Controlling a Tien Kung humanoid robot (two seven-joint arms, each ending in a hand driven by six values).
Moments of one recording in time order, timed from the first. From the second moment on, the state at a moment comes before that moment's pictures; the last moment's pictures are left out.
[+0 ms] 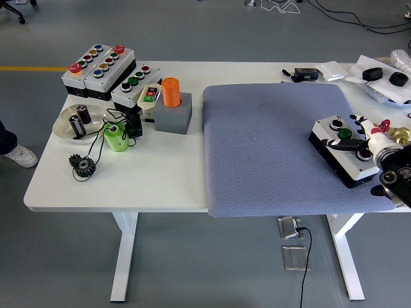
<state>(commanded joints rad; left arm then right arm) -0.10 0.02 -0.69 -0.20 -0.47 0.21 -0.09 0.66 -0.45 0.76 1.13 -1.21 -0.35 -0.52</state>
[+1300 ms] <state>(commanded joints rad) -0.11 0.02 -0.74 -0.20 -0.44 0.22 -0.09 0.82 -0.46 0.61 1.01 -1.32 -0.12 -0.65</state>
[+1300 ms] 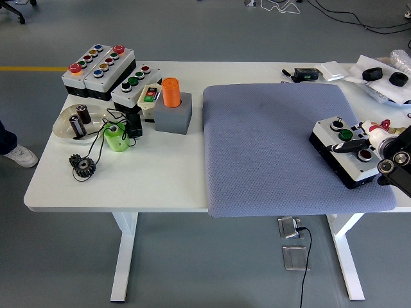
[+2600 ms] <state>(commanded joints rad) -0.11 0.02 -0.72 -0.20 -0.45 0.22 -0.09 0.87 -0.52 0.40 1.03 -1.32 -0.30 -0.34</state>
